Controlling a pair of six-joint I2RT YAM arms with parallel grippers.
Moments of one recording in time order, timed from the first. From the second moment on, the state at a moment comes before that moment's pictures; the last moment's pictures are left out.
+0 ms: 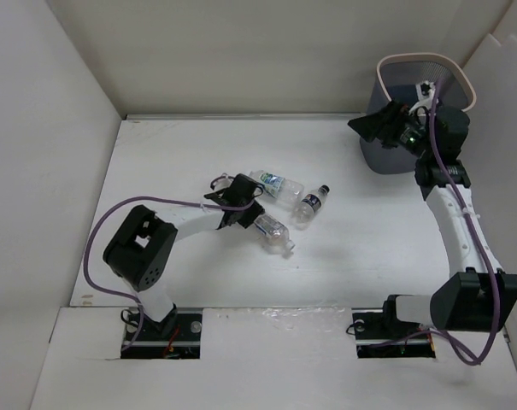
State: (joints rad) left arm -0.65 1.69 0.95 -0.21 -0.15 -1.34; right arm -0.09 1.29 1.23 0.01 -0.67 0.63
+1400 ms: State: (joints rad) left arm -0.64 1.08 1.00 0.03 -0.04 -0.75; right arm 0.48 1.45 1.19 0.15 -0.65 0.37
